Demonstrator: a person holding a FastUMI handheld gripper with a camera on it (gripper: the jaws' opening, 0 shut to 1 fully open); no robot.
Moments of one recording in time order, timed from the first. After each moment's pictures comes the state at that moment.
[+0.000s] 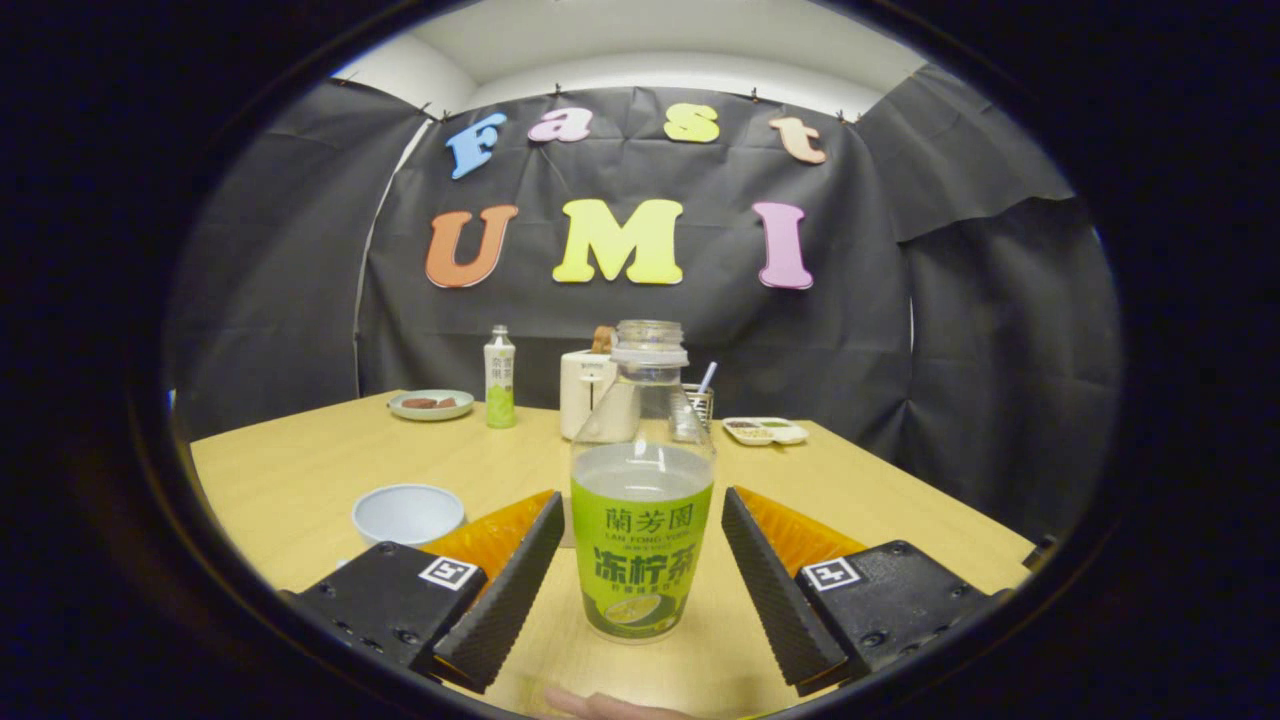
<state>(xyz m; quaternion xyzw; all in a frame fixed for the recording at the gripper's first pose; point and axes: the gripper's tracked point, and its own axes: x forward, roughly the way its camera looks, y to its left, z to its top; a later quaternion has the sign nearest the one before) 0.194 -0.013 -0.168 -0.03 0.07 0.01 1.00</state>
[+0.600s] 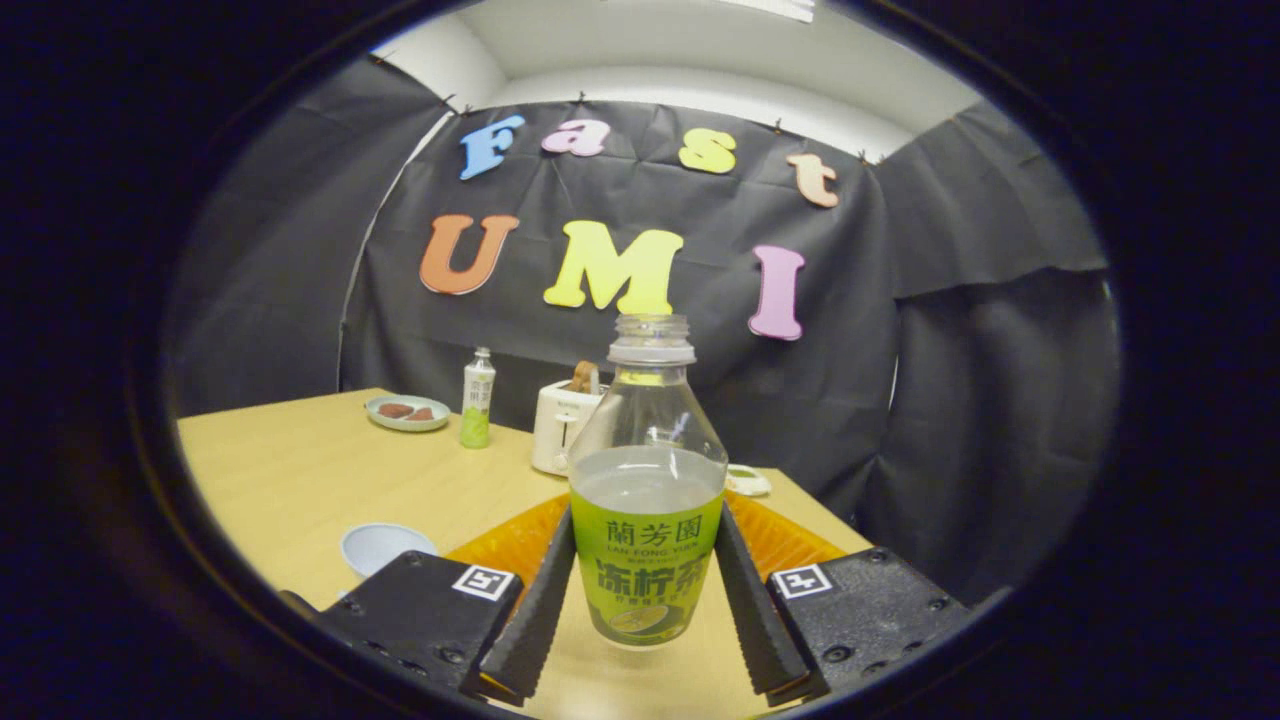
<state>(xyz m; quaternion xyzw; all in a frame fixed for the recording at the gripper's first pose) 0.182 -0.028 -0.088 -0.12 0.03 -0.01 0.99</state>
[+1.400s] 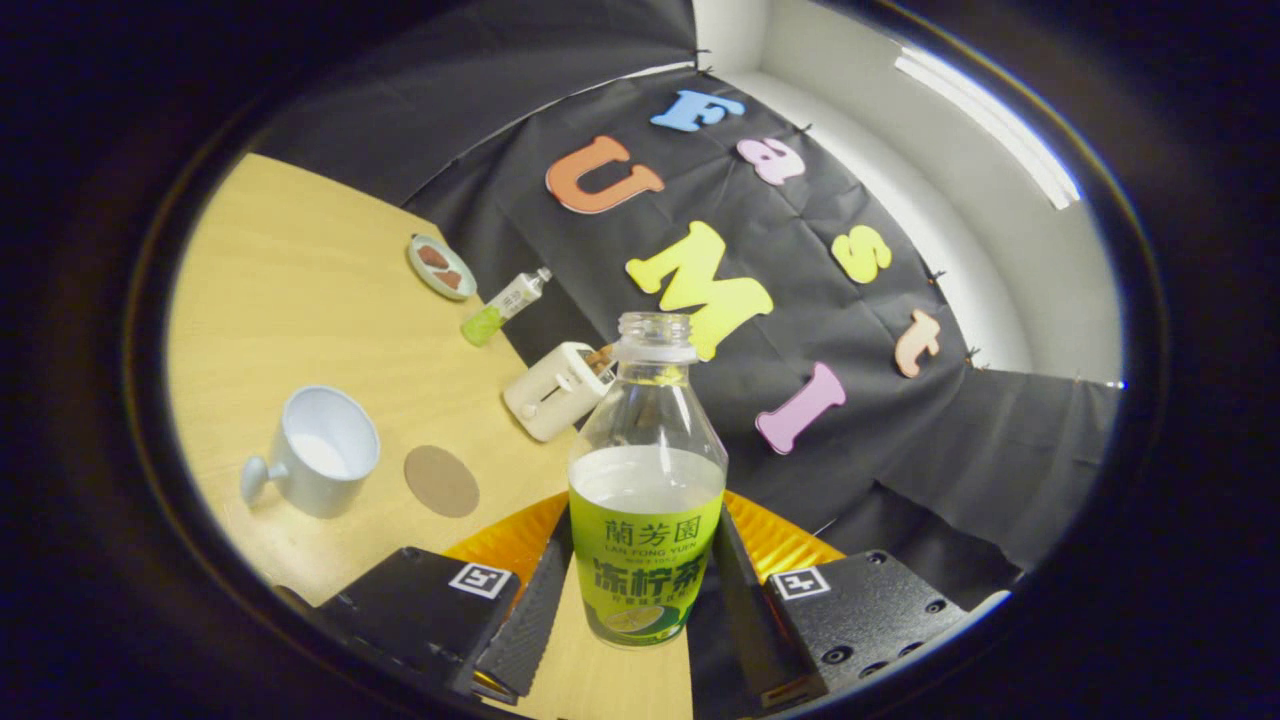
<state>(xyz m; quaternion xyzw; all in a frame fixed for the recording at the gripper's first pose) 0.176 -0.023 -0.046 -0.46 0.05 -0.04 0.88</state>
